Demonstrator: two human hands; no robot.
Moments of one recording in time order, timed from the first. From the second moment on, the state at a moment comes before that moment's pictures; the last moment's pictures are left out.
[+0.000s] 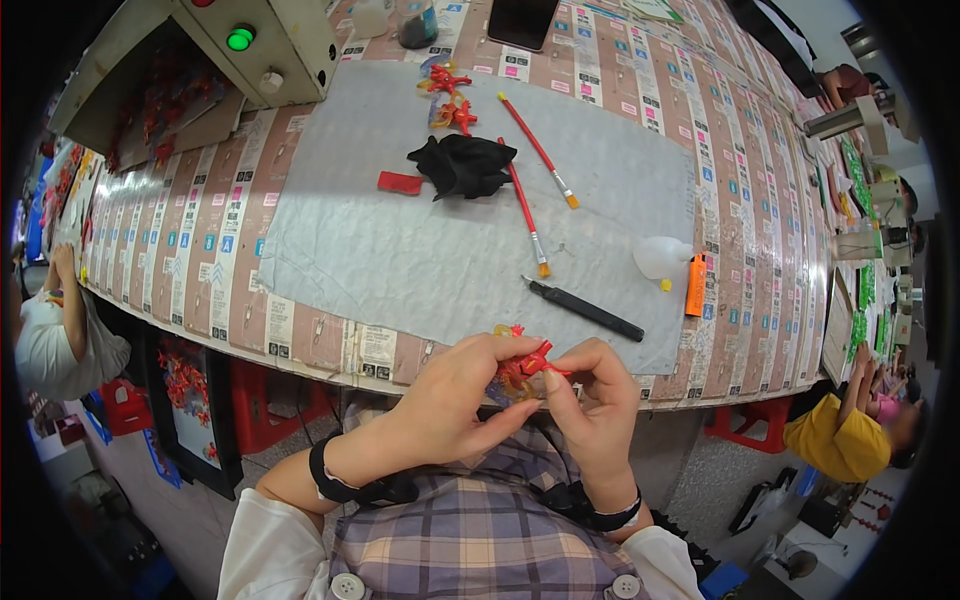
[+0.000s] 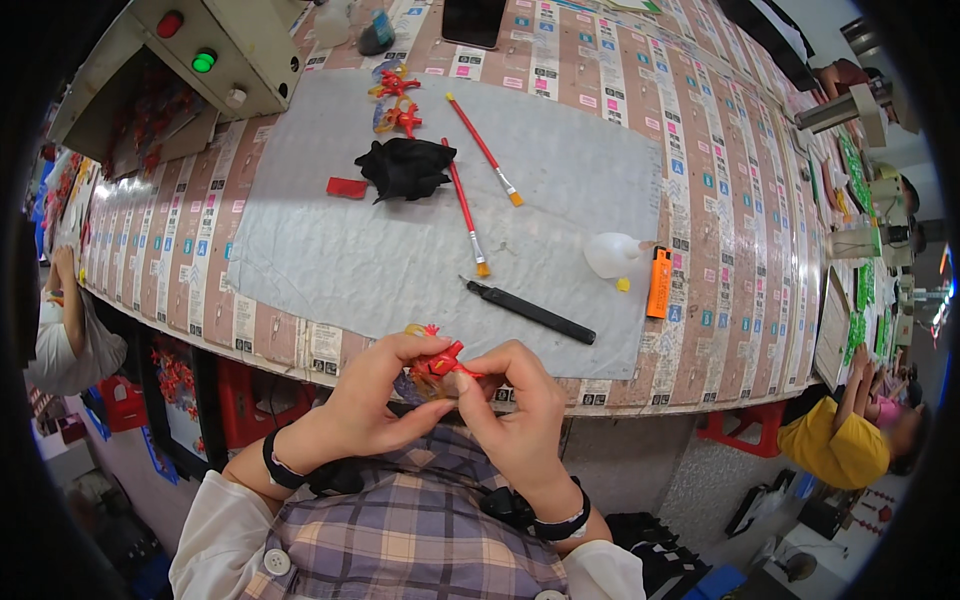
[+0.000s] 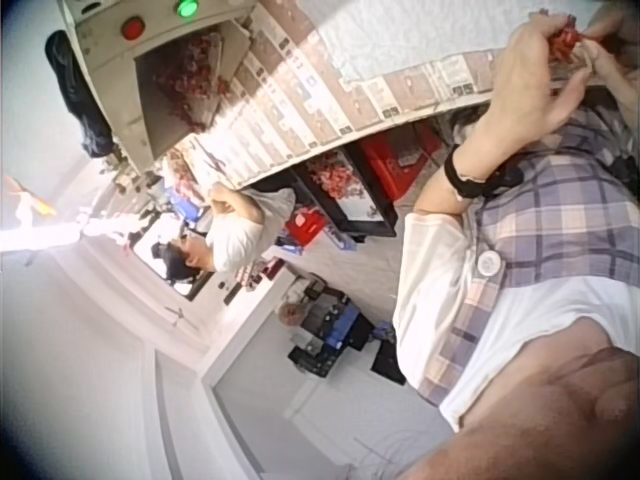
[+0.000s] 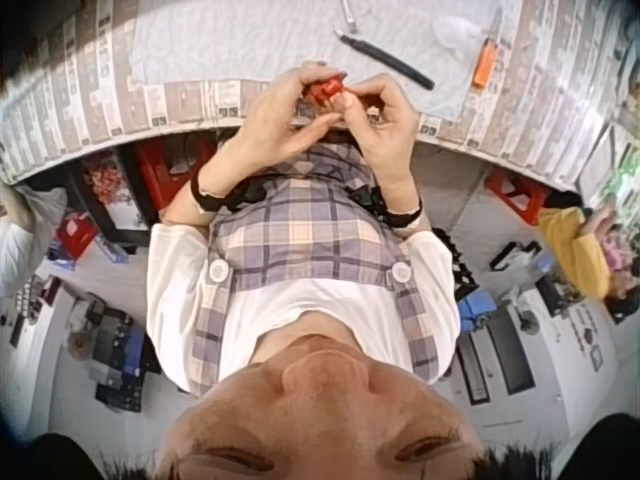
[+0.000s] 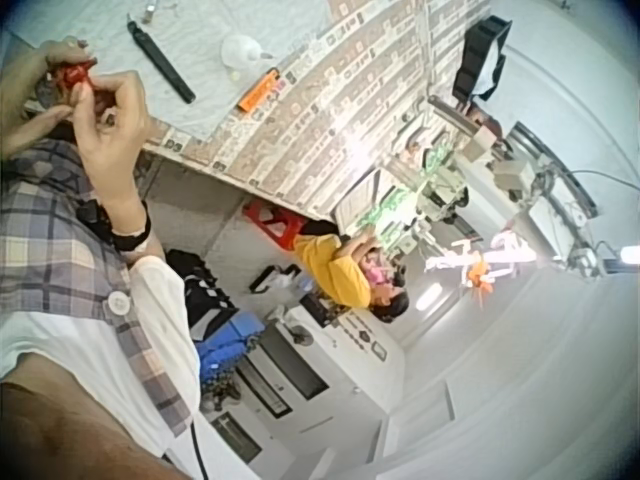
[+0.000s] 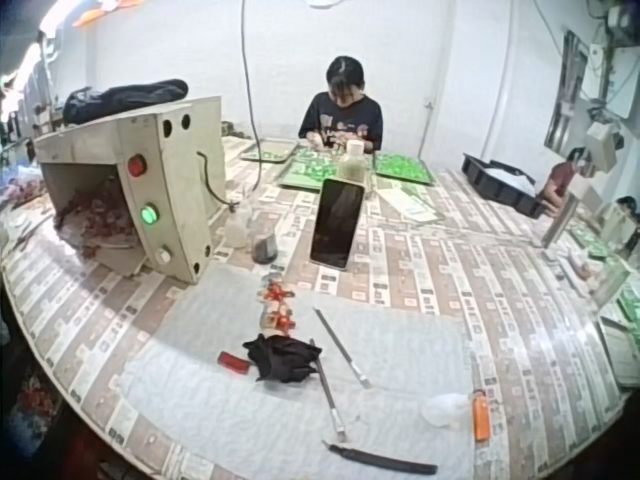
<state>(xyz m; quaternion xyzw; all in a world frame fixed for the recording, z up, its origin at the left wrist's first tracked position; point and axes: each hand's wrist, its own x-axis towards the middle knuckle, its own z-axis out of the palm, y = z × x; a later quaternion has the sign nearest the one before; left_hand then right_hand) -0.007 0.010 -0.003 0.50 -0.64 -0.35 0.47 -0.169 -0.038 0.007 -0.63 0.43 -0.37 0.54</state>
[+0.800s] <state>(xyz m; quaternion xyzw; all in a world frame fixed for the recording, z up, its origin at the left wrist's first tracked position) -0.009 0.018 -0.019 0.42 -0.48 -0.46 0.62 -0.171 -0.036 0.009 -0.66 0.37 -0.36 0.55</state>
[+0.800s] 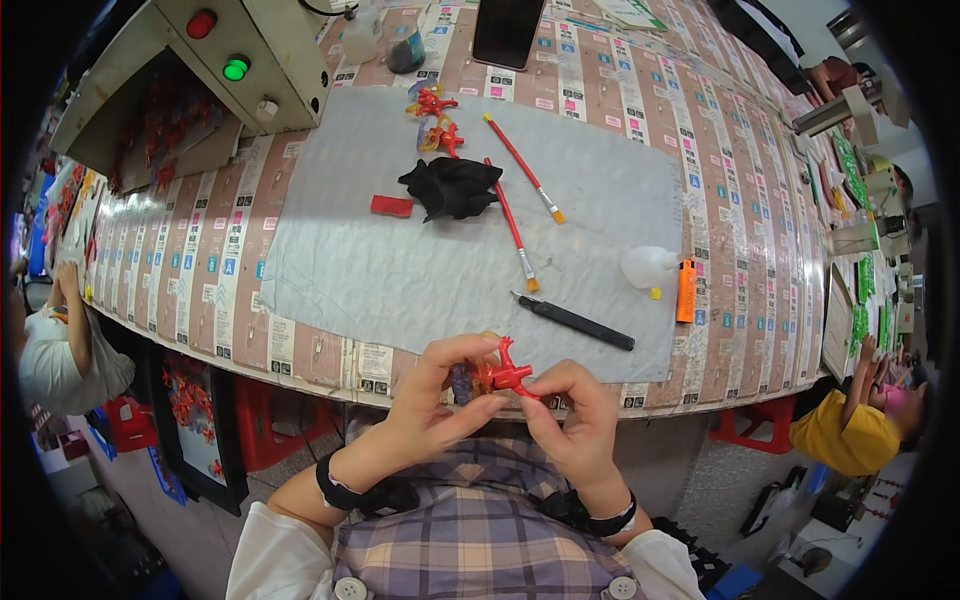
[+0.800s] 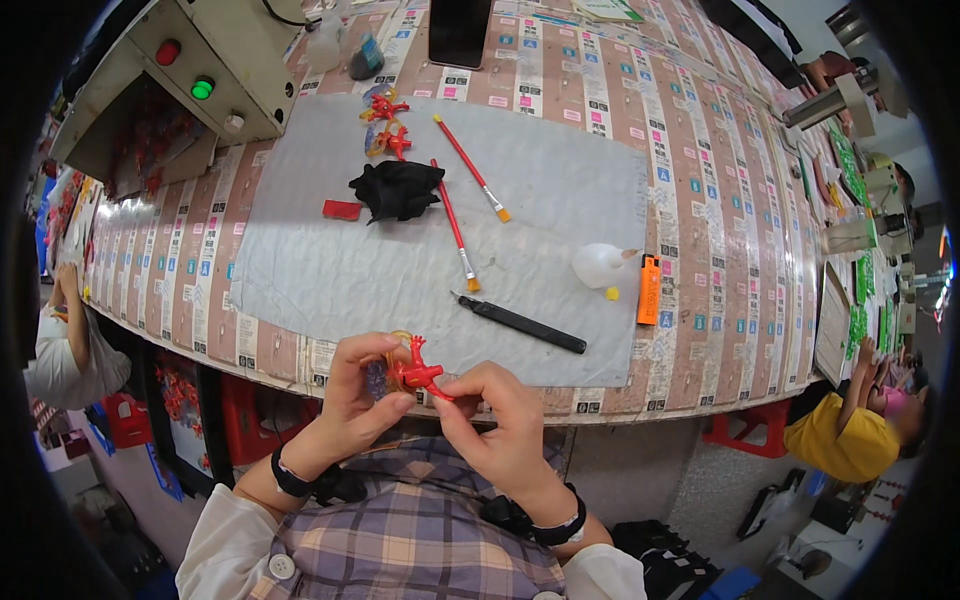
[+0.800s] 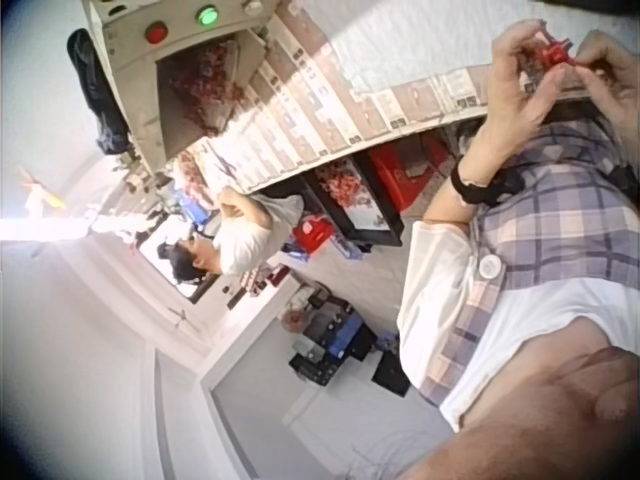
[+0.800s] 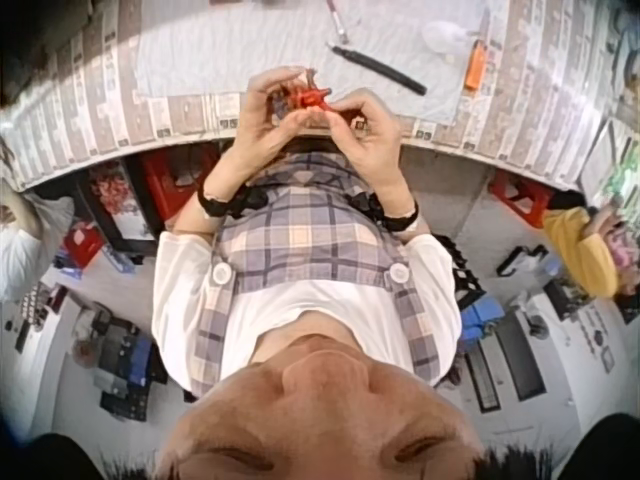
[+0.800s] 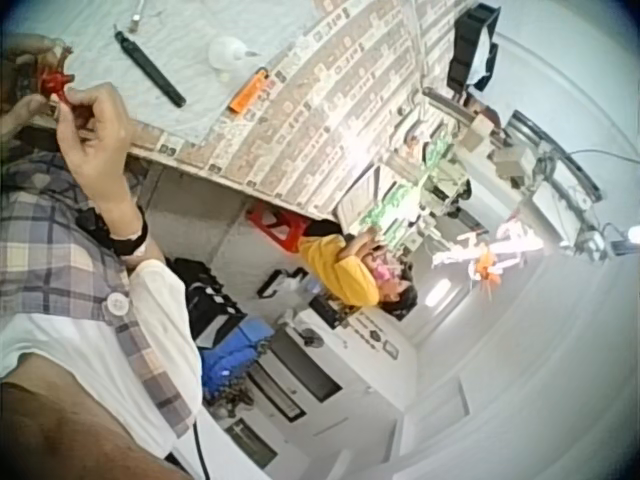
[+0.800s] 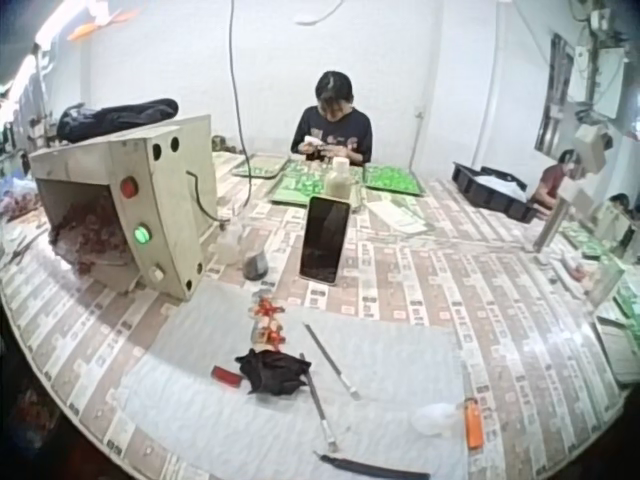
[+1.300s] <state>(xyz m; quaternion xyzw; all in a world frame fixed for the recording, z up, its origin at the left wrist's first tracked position) -0.014 0.014 -0.023 0.45 -0.50 -0.44 0.60 -0.170 -0.032 -0.002 -0.54 0.32 -0.32 0.71</state>
